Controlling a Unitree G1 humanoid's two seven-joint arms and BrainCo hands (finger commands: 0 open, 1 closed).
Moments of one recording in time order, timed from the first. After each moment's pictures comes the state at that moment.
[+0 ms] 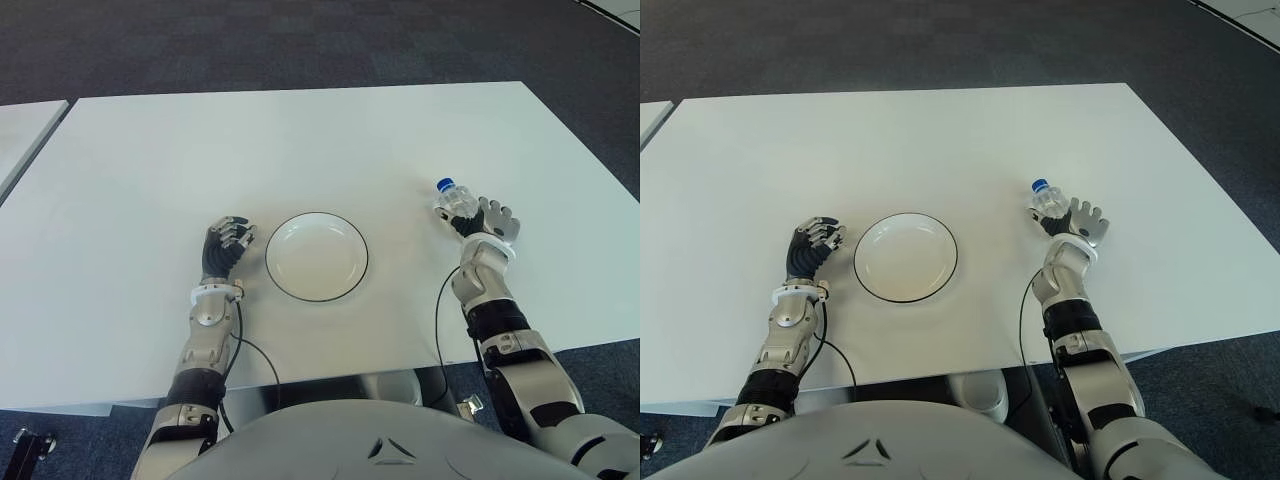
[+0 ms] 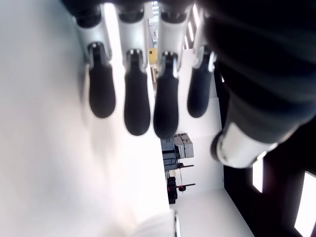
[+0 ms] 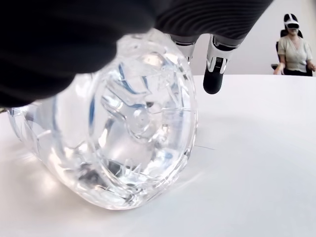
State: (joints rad) left arm 0.03 0.07 0.10 0.44 0.06 -0.29 0.14; right arm -0.40 -0.29 0.18 0.64 -0.95 0.62 -0.10
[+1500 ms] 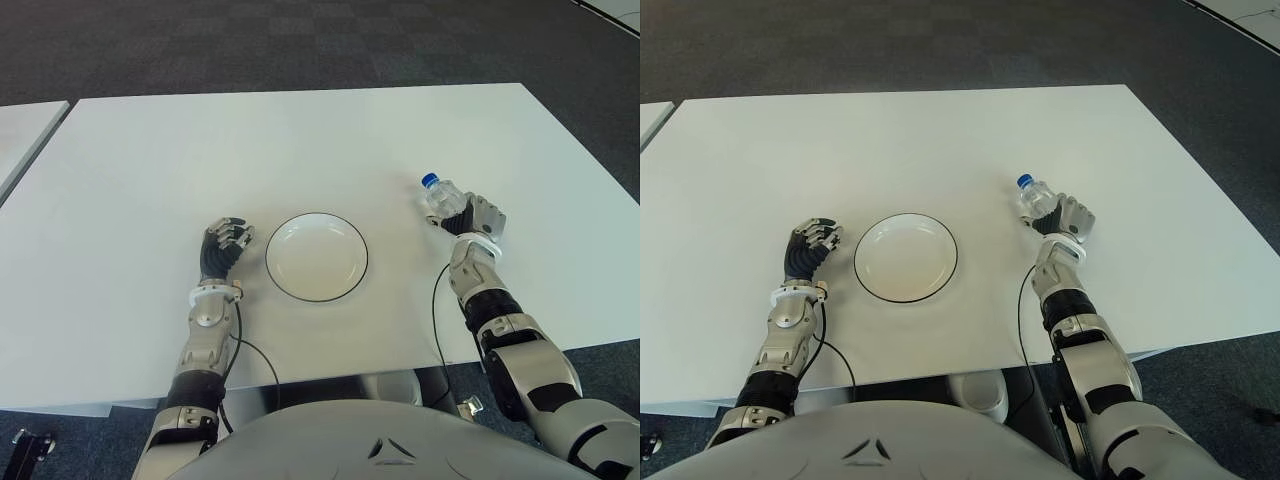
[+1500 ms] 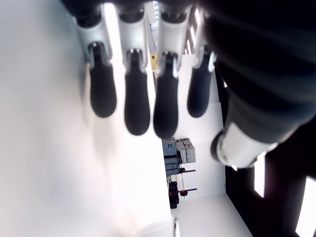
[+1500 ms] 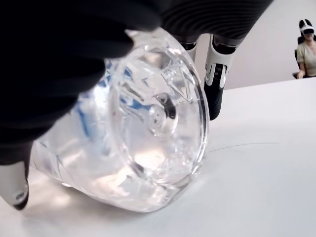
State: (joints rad) left arm 0.05 0.06 0.10 0.43 0.06 -0.27 0.15; right arm -0.44 -0.28 0.17 0.84 -0.70 0.36 -0.46
